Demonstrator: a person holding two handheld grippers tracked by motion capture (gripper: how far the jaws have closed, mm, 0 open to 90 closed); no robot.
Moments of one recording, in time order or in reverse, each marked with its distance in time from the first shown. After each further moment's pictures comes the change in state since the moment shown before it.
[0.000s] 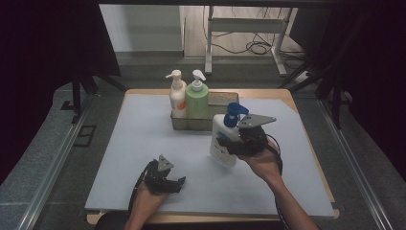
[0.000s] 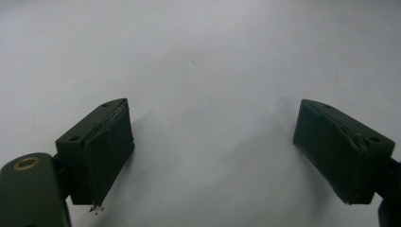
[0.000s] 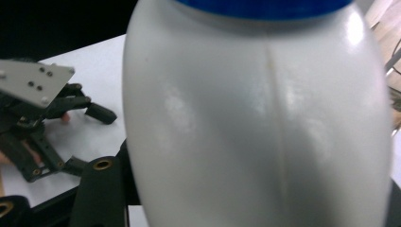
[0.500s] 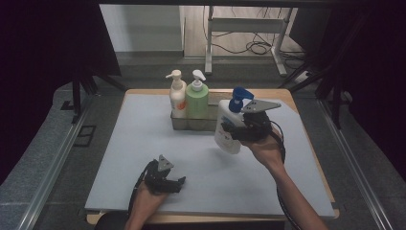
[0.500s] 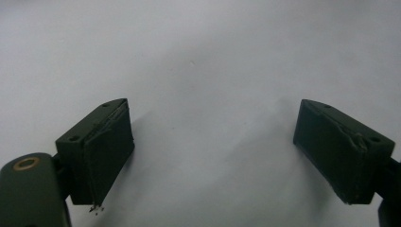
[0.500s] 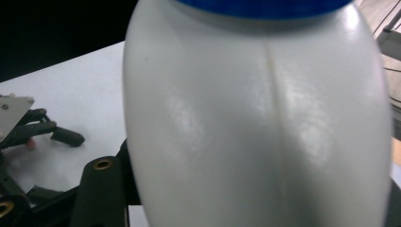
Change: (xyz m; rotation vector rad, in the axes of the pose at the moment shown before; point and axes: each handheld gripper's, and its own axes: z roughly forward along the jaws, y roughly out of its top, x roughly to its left) left arm 0.000 0.000 0.000 -0.003 0.001 -0.001; right arm -0.025 0.024 -0.003 -0.018 -0.078 0.012
